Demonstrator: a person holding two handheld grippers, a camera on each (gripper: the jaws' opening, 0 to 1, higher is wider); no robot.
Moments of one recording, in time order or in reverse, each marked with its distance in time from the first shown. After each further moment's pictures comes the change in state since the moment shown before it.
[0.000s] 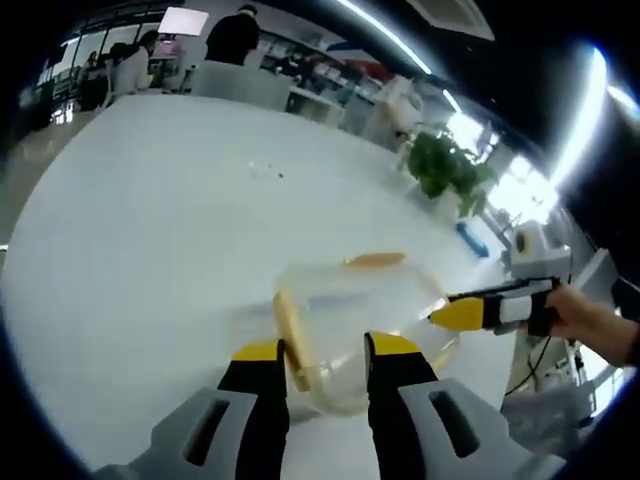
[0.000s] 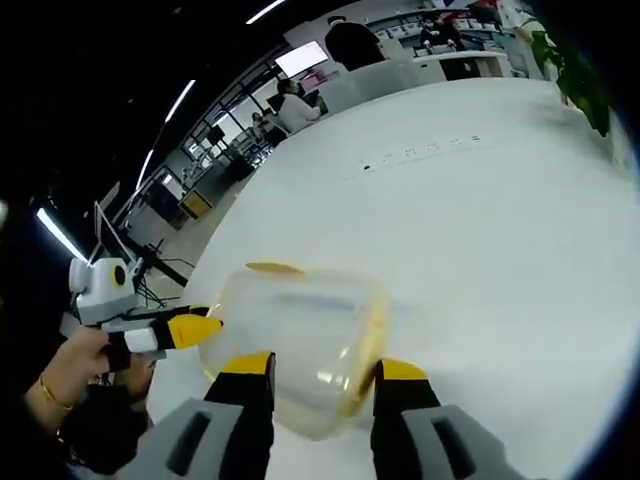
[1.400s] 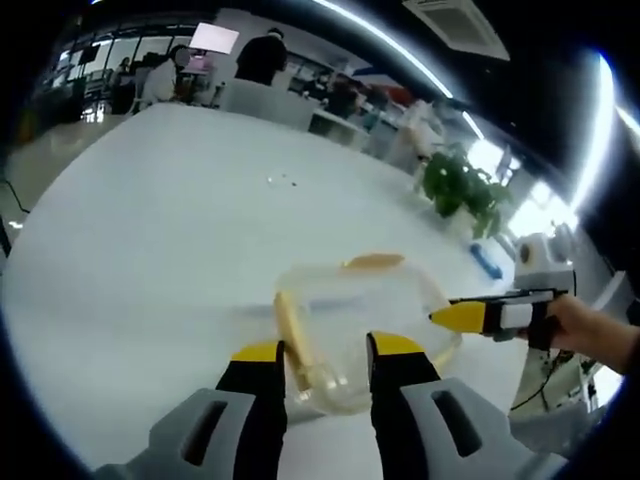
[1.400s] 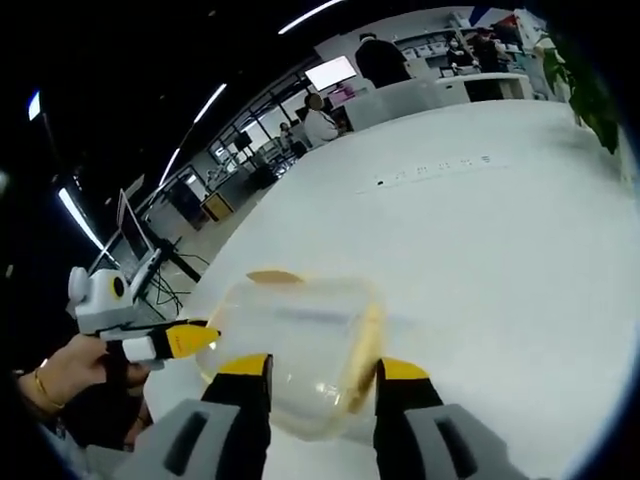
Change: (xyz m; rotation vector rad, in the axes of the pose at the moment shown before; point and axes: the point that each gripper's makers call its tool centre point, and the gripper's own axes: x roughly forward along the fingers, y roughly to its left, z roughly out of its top) left arm -0.015 -0.014 -0.023 -0.037 -0.115 0.105; right arm -0.021 -0.008 0.005 -0.099 -0.070 0.069
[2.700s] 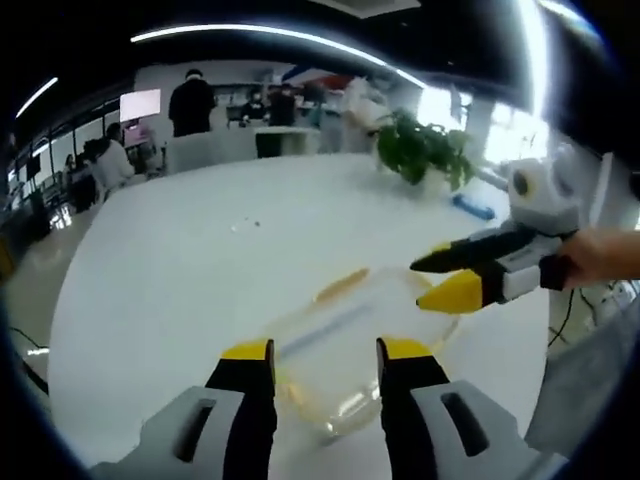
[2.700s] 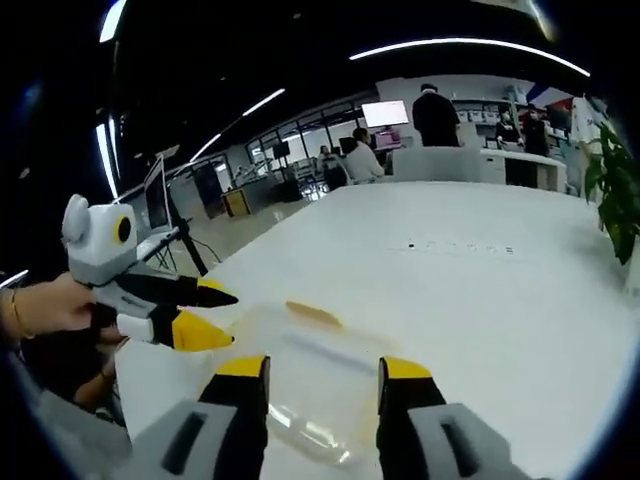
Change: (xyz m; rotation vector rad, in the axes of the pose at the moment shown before) left arm -0.003 -0.032 0.029 0.426 -0.003 -0.026; right arm -0.005 0.037 0.029 -0.355 -0.131 0.005
